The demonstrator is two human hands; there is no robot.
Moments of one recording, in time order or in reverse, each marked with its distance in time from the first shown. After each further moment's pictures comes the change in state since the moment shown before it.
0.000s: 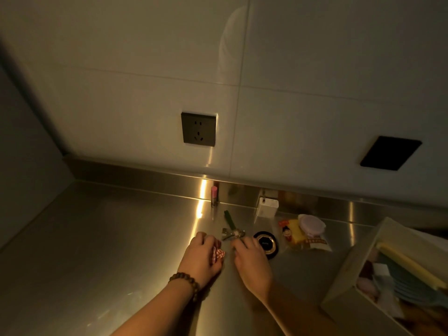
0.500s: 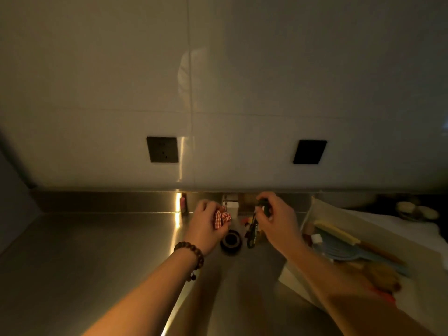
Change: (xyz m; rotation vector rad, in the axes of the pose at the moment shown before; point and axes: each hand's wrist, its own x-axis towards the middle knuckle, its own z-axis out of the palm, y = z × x) left_hand 0.006 0.136 -0.064 -0.270 0.128 0.262; right_hand -0.068 -0.003 -0.190 0.319 0.485 0.096
